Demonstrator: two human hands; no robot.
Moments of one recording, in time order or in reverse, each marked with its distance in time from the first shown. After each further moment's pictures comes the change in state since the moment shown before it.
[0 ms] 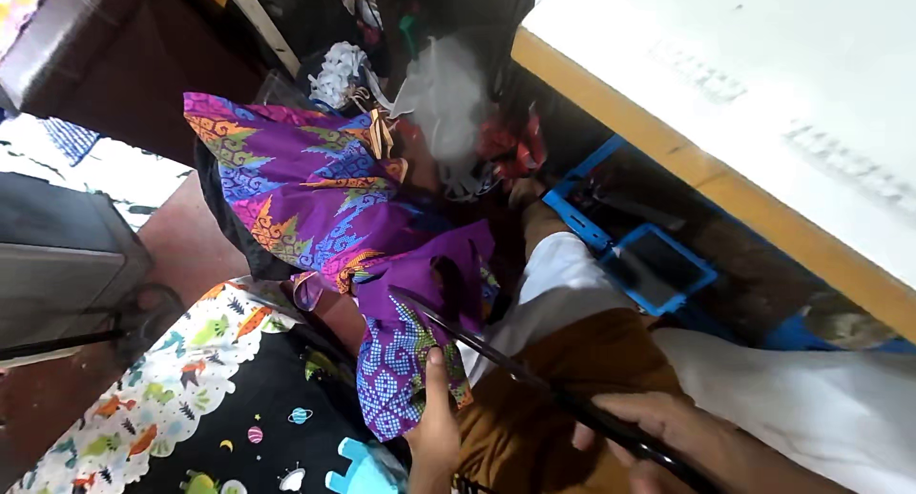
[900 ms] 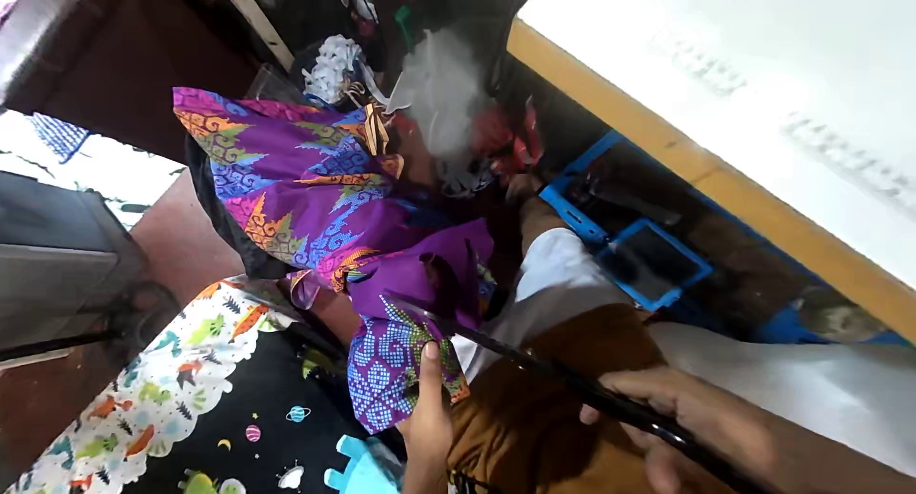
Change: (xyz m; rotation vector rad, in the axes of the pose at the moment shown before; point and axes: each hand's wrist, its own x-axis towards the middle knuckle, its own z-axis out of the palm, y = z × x) left_hand 0.005 -0.002 0.002 -0.063 -0.009 -0.039; right_hand 0.000 -0.002 -0.023 -0.035 -0.012 0.047
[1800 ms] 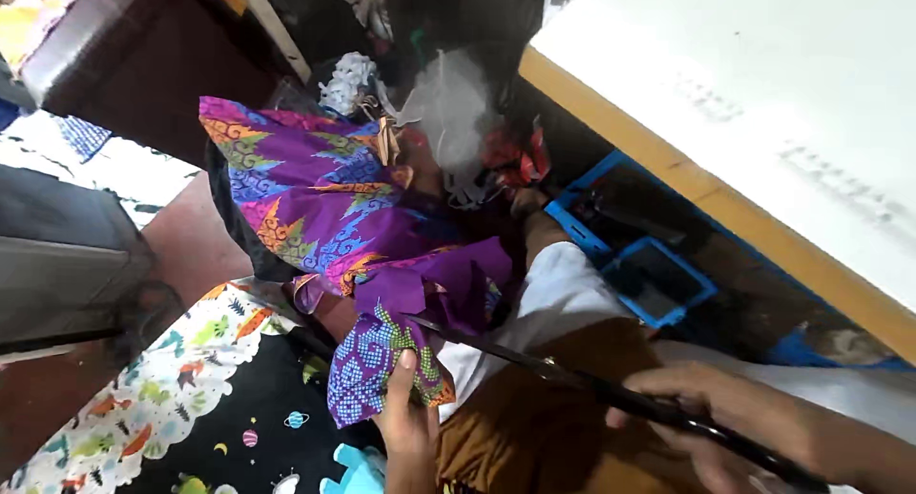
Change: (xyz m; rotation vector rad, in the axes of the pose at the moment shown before) left_hand 0.022 0.011 -0.014 -0.338 -0.127 -0.206; right_hand -0.003 -0.009 -0.031 -0.049 -0.101 0.090
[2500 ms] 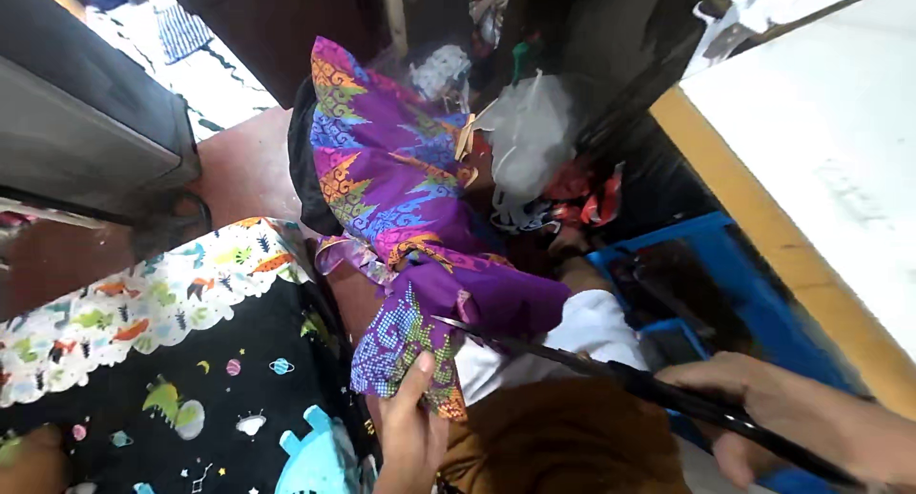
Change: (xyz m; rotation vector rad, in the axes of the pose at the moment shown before) left_hand -0.026 0.029 -0.009 -0.234 0.164 -0.065; right_hand 0.037 -0.045 -0.051 -0.349 -0.125 -0.135
